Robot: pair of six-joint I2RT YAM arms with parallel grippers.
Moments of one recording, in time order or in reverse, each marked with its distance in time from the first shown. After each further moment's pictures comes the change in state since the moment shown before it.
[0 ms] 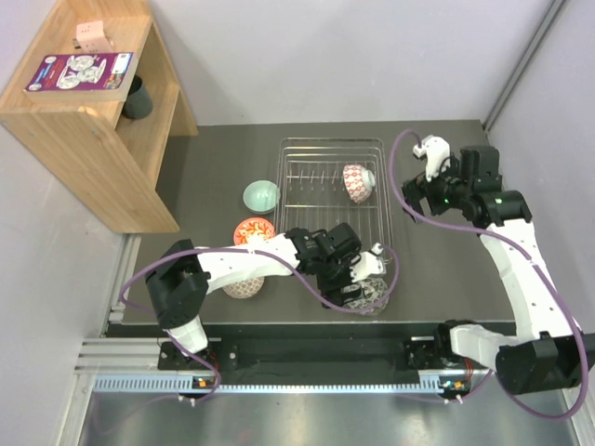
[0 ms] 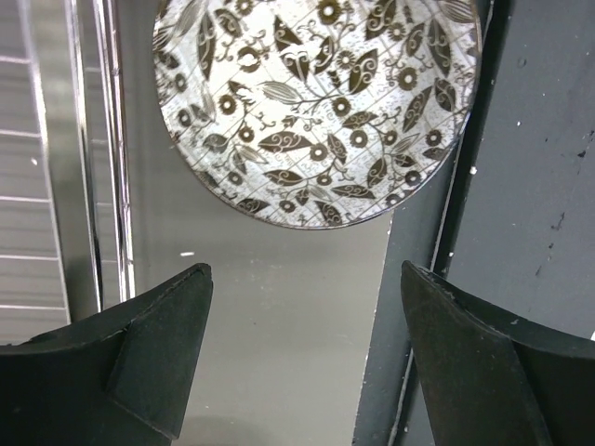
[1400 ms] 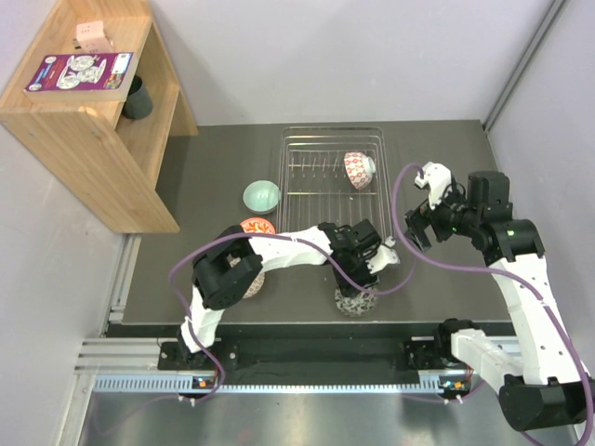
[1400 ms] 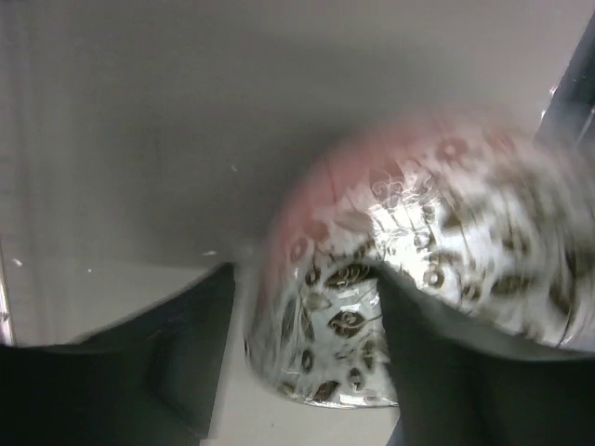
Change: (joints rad) left arm 0.031 0.301 0.203 0.008 0.000 -0.104; right arm 0.000 -0.205 -0.111 -0.130 -0.103 -0.111
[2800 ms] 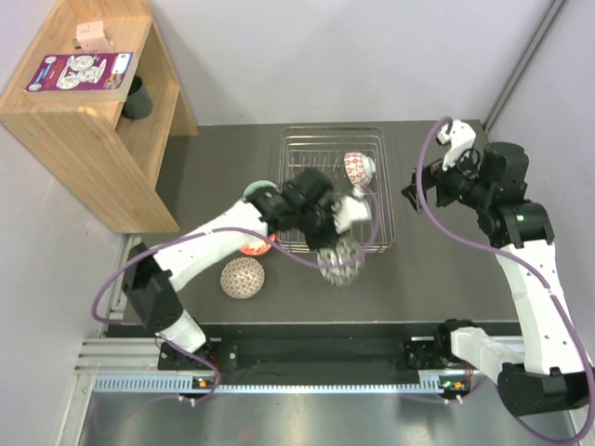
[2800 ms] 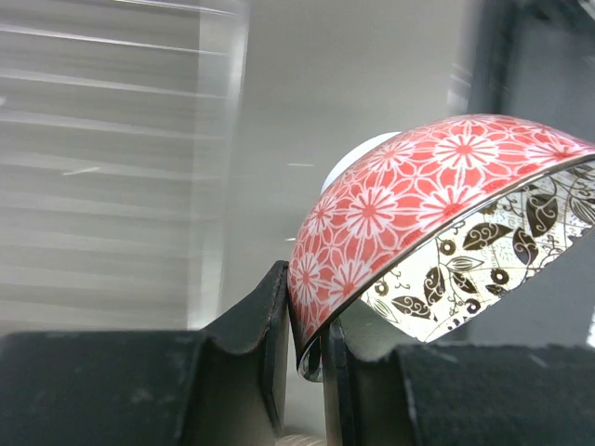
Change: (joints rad) left arm 0.149 -0.386 0.006 -0.150 0.125 0.219; right arm -0.005 0.071 0.171 0.177 0.050 0.272
